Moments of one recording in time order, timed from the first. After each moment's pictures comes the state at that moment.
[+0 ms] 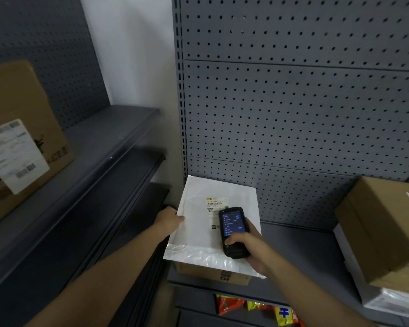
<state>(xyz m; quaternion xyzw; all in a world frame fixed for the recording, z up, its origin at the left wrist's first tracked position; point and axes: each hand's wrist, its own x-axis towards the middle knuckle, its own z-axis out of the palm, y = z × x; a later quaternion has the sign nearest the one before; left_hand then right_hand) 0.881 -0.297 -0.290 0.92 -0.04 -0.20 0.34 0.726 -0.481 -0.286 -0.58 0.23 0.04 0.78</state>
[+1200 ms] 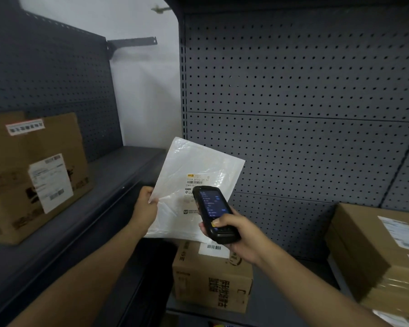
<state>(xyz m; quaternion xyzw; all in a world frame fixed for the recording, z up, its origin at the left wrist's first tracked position) 0.859 -0.248 -0.183 0.78 -0.09 0.05 0.62 0.687 -0.439 -0.151 -0.47 0.01 0.07 0.88</state>
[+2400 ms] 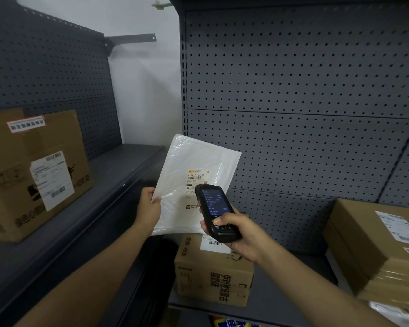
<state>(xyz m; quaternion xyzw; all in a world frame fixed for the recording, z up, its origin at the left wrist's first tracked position) 0.854 -0.249 -0.191 0.76 -0.07 0.04 0.65 0.678 -0.423 -0.146 -0.44 0.06 0.06 0.90</state>
